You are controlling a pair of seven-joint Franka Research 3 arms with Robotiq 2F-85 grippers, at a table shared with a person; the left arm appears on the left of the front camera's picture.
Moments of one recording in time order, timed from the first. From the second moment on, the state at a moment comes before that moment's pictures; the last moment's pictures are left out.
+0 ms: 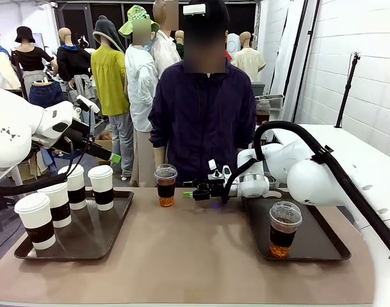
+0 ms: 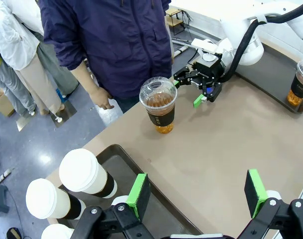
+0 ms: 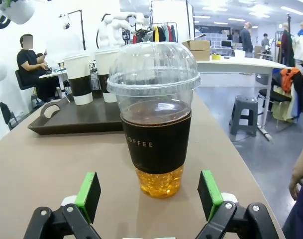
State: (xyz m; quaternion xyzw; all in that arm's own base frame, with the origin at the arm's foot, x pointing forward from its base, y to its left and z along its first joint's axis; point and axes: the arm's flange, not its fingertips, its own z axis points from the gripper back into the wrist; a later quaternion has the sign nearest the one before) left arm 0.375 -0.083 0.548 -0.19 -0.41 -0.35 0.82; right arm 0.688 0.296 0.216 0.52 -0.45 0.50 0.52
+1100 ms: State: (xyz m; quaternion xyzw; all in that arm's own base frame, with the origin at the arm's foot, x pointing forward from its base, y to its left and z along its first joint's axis) left arm 0.375 -0.083 0.548 -0.19 -0.41 -0.35 0.82; right arm 0.706 0.347 0.217 0.55 -0.43 0.51 0.51
